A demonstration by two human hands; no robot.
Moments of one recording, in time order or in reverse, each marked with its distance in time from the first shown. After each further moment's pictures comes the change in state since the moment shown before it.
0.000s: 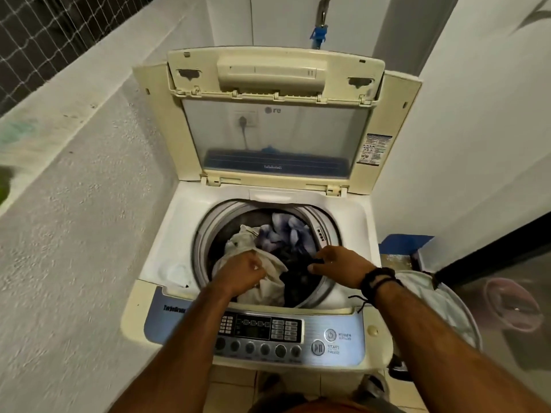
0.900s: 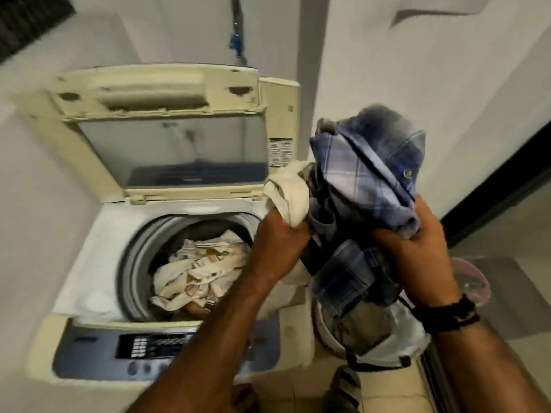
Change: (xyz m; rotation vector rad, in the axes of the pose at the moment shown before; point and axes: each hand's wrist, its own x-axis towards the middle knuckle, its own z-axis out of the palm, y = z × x) left_hand -0.043 0.251 0.091 -0.545 0.273 0.462; right_hand -0.154 0.109 -0.129 0.769 0.823 -0.492
